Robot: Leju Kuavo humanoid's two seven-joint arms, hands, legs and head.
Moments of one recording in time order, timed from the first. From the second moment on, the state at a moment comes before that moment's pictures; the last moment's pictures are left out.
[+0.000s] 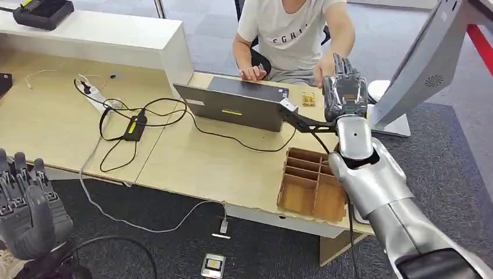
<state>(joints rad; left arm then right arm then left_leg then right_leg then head) 0.39 -0.11 -0.09 -2.23 0.61 0.27 -0.70 -1.03 0.07 0.68 -0.60 1.41 -0.25 0.30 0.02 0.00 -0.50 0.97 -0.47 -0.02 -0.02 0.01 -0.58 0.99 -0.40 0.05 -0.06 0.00</state>
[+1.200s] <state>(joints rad) 0.33 -0.05 -0.12 -2.21 0.66 0.22 -0.70 -0.57 -0.15 0.68 -1.40 1.03 -0.11 0.22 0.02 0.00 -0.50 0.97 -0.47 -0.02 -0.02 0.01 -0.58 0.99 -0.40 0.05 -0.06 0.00</state>
